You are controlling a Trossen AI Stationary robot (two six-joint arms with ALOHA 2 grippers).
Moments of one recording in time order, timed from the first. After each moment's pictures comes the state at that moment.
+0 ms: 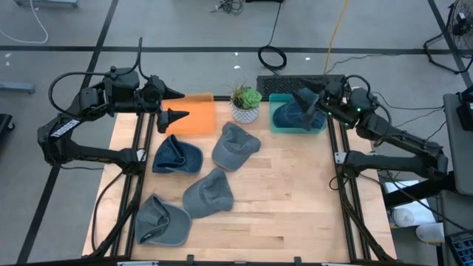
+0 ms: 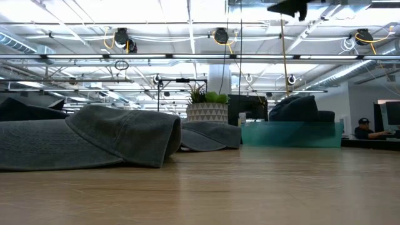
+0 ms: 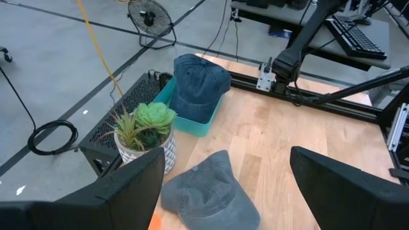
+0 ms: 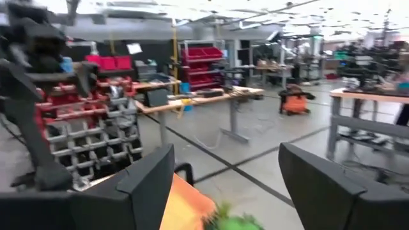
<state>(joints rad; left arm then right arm) 0.38 1.02 1.47 -0.86 0.10 -0.05 -0.45 0.81 0.86 0.07 0.12 0.07</state>
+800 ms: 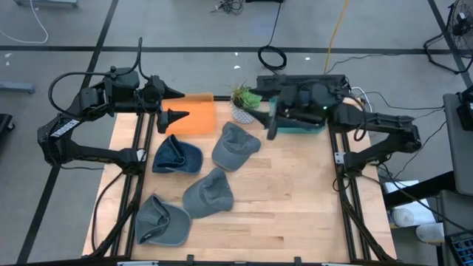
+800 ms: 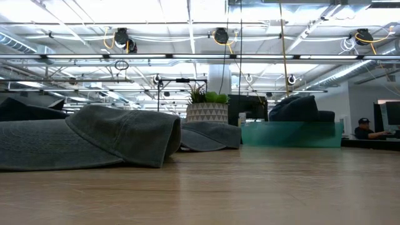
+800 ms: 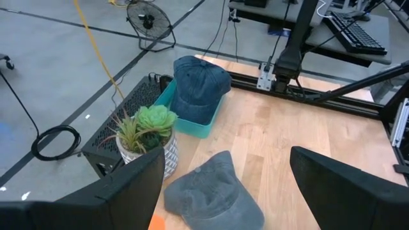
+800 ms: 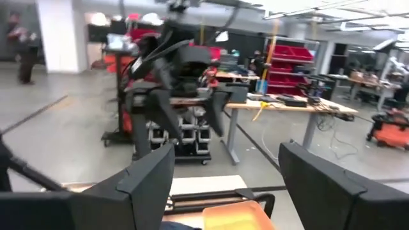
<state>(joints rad) 0.38 1.02 1.47 -0.86 0.10 -0.02 -0.08 1.34 1.49 -0.07 0.13 -0.08</state>
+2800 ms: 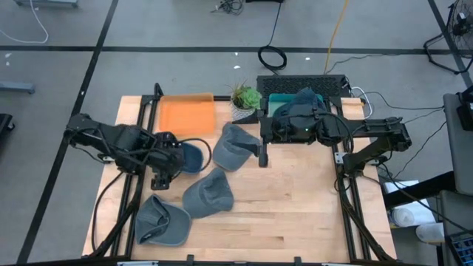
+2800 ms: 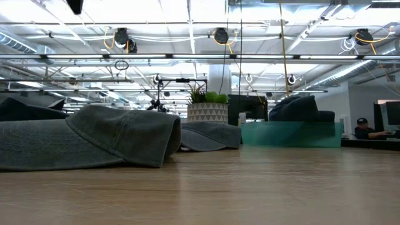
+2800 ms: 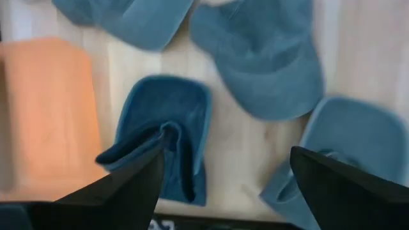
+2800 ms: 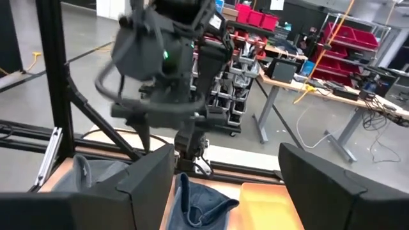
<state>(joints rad) -0.33 1.35 1.56 -1.57 -0.14 -0.35 0.09 1.47 1.61 -0.23 0.13 -0.19</state>
